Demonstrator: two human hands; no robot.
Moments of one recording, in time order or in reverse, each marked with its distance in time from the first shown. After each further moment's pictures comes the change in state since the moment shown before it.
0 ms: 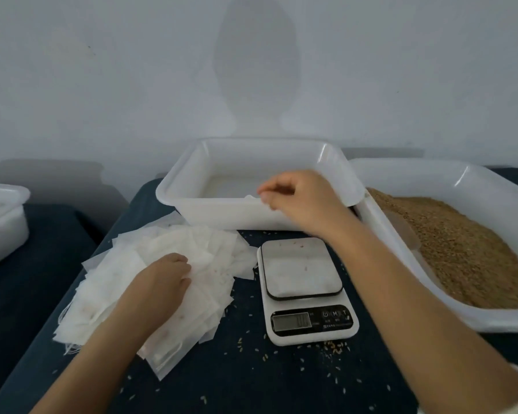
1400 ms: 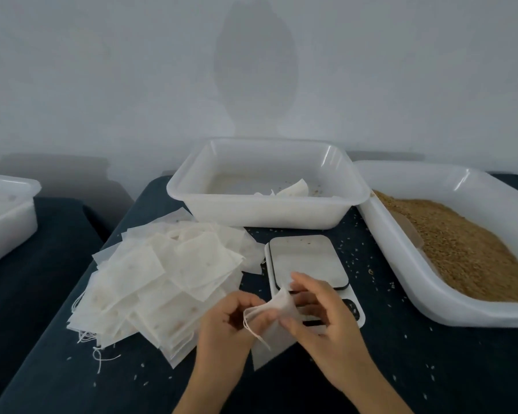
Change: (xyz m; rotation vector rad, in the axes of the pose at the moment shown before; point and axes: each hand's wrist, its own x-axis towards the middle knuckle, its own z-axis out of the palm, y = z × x) left_hand -0.077 0.095 0.026 -1.280 0.184 -0.101; right_hand -0.161 0.045 0.065 0.201 0.083 0.061
